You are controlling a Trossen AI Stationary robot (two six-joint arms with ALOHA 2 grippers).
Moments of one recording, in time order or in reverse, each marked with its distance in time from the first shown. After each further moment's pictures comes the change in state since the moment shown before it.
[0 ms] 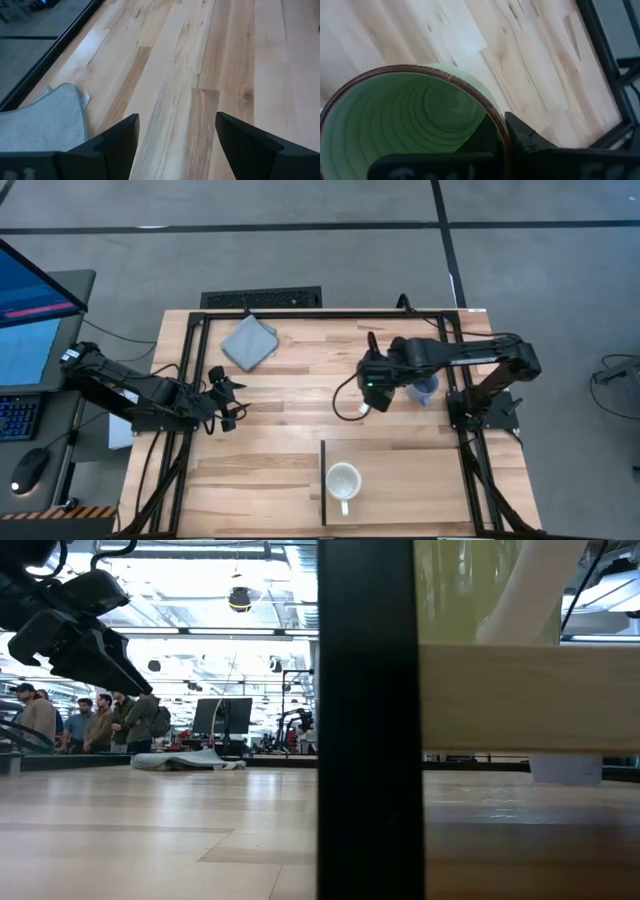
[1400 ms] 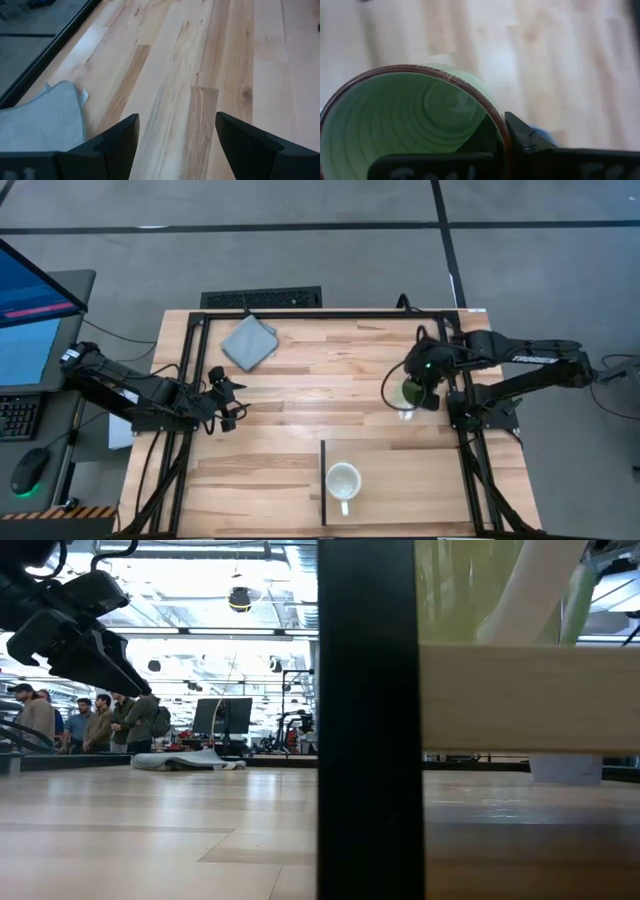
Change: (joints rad) left arm 0.000 0.000 0.000 -0.008 0.006 -0.015; right arm -0.132 -0.541 -0.470 0.192 -0.246 -0.415
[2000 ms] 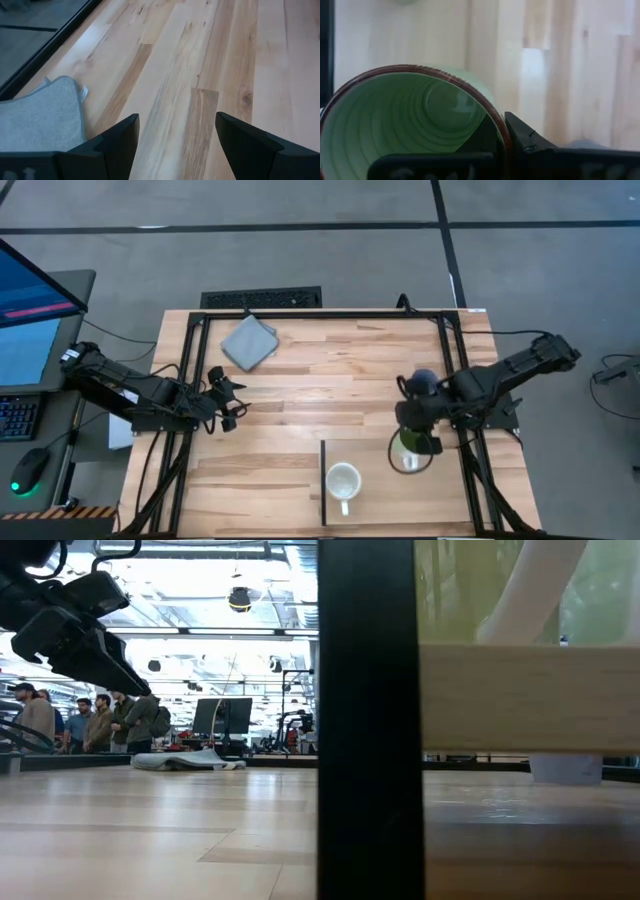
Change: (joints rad) left arm 0.000 0.000 0.000 0.000 -0.007 -0.049; right arm 0.441 0.164 0.000 0.105 -0.046 0.207
